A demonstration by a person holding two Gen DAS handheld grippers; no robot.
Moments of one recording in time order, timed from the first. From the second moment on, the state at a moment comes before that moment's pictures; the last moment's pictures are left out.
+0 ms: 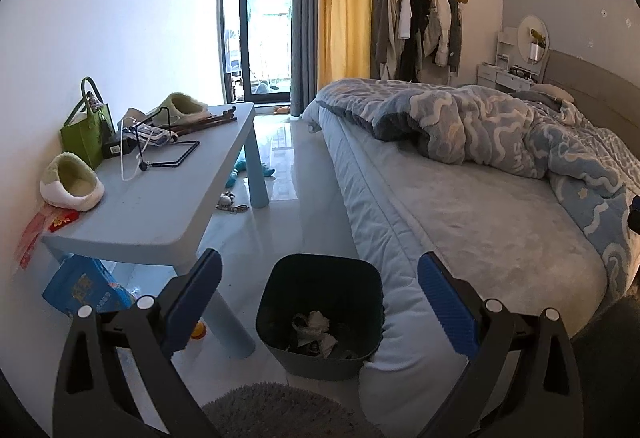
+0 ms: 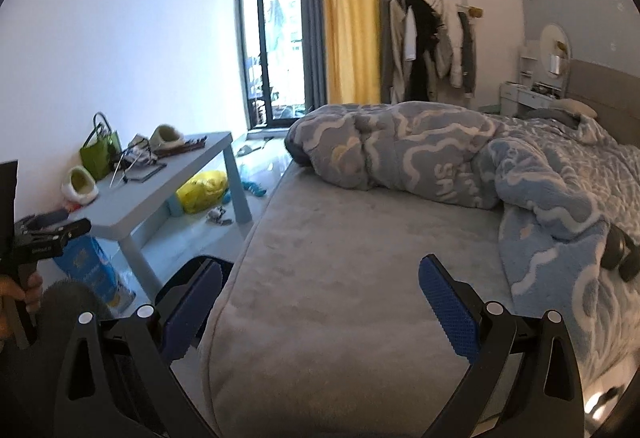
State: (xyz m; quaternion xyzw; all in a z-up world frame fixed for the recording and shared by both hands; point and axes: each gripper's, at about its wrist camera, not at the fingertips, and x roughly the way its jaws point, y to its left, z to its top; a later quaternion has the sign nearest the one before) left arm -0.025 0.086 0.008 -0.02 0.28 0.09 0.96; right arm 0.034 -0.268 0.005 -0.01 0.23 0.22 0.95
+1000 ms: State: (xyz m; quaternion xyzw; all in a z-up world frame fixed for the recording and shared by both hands) left arm -0.026 0.087 0.005 -0.02 0.28 0.08 0.96; right arm 0.037 -0.277 0.004 0.01 0.24 0.22 0.94
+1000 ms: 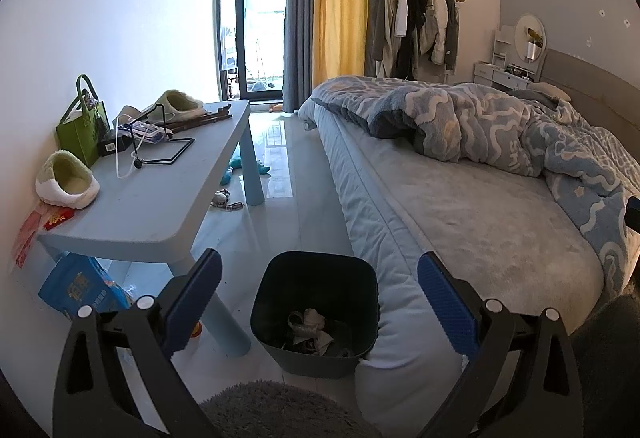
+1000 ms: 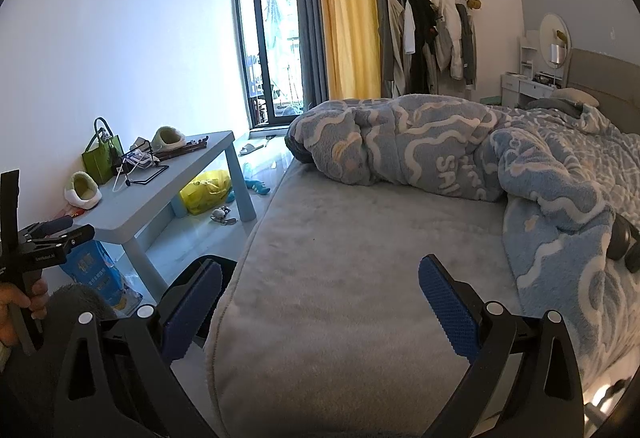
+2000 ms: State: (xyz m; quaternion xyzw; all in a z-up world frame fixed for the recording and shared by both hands) left arm -0.026 0.085 0.004 -0.03 0.28 0.08 0.95; right arm 0.037 -0.275 0.004 0.01 0.24 0.22 0.94
